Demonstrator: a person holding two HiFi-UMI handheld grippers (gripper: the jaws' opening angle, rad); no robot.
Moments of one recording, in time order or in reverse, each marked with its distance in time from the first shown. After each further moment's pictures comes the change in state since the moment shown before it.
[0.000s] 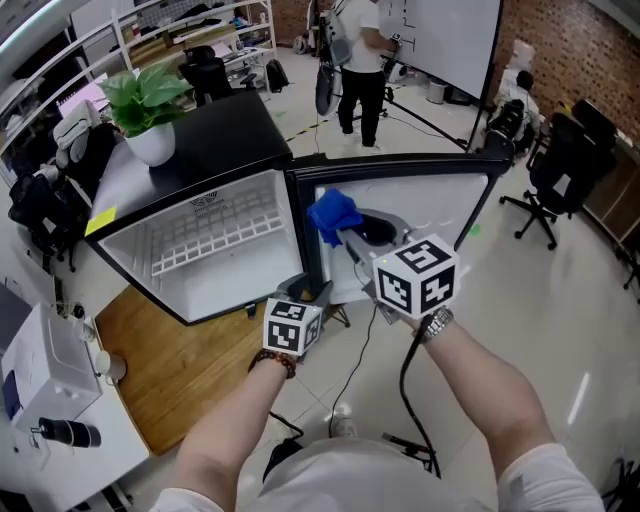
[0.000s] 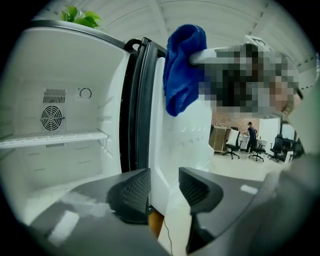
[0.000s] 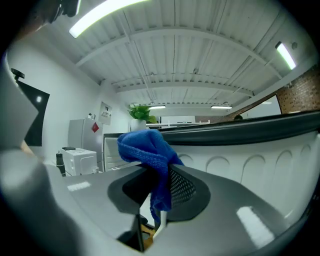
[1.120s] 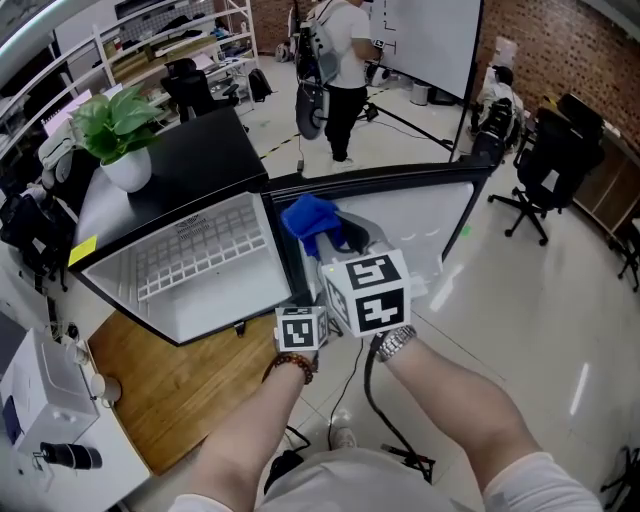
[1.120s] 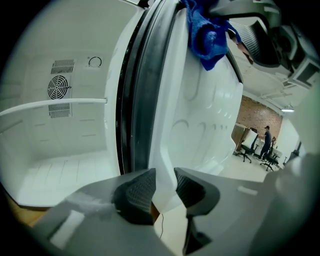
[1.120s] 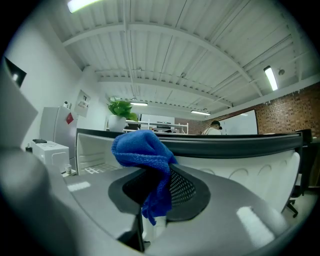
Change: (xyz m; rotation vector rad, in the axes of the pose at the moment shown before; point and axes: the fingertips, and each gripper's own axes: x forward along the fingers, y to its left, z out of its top) left arm 0.056 0.010 -0.037 -0.189 0.164 0.138; right arm 0.014 -0.024 0.014 -0.036 0.017 -0.294
